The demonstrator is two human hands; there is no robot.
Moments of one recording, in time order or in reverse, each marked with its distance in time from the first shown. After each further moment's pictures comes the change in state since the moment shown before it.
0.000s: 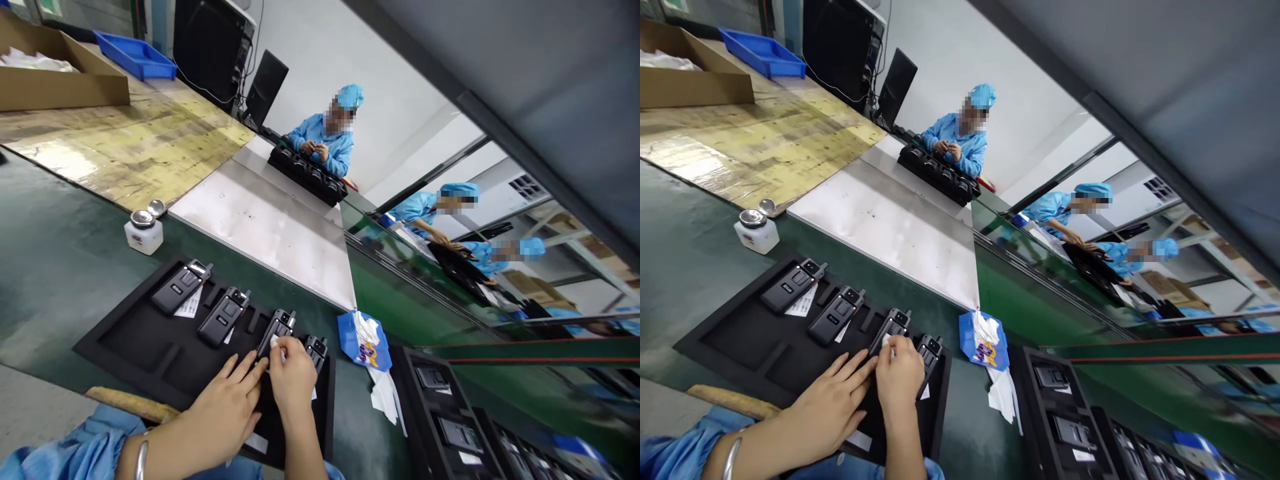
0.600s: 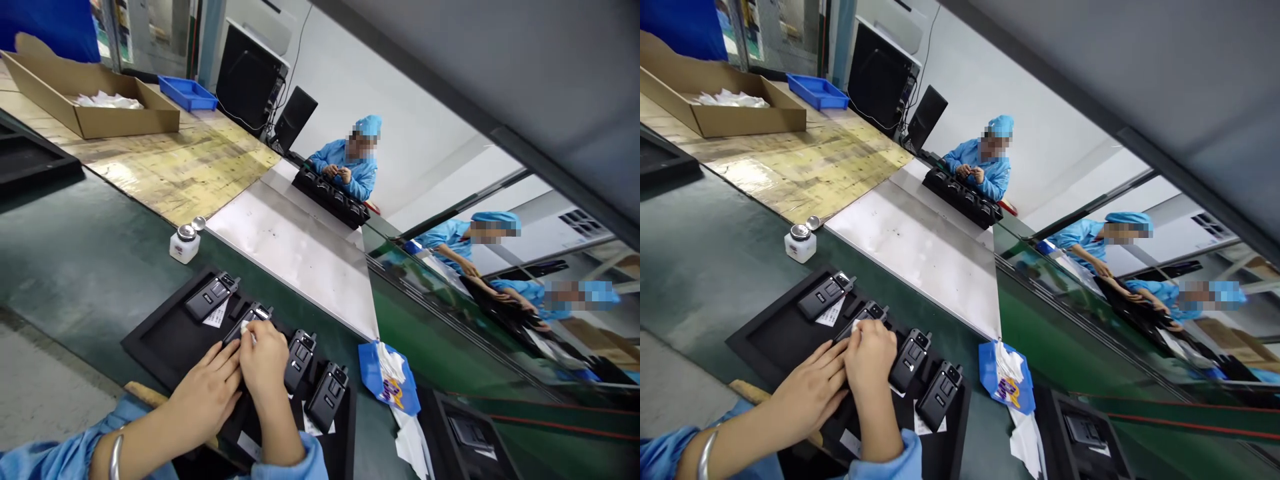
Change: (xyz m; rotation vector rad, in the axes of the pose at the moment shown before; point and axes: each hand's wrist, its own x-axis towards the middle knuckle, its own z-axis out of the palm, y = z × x) left_hand -0.041 -0.050 -0.031 0.183 0.271 -0.105; right_hand 0.022 -0.103 0.022 0.065 -0.094 -0.297
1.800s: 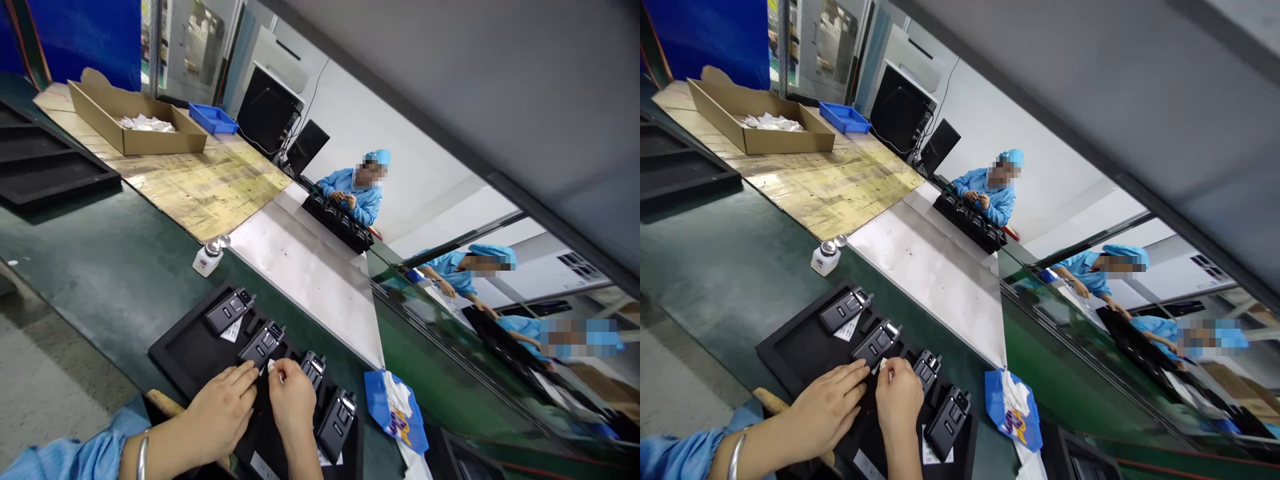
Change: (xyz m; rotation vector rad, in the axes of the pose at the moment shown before) left_hand -0.011 -0.002 0.003 -0.072 0.155 -0.014; right_hand -0.025 0.023 -0.009 -0.045 -0.155 0.229
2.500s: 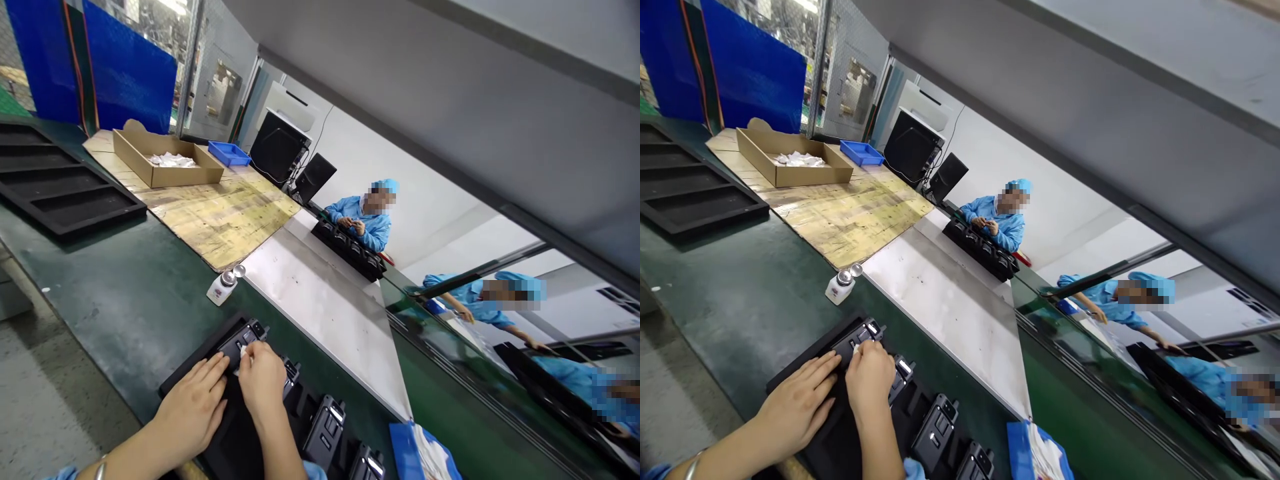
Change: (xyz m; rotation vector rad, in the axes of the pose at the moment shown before) left_hand -0.018 -0.076 -0.029 0.331 0.114 -0.149; right_hand 0.059 -0.117 0.029 -0.130 -0.083 -0.244
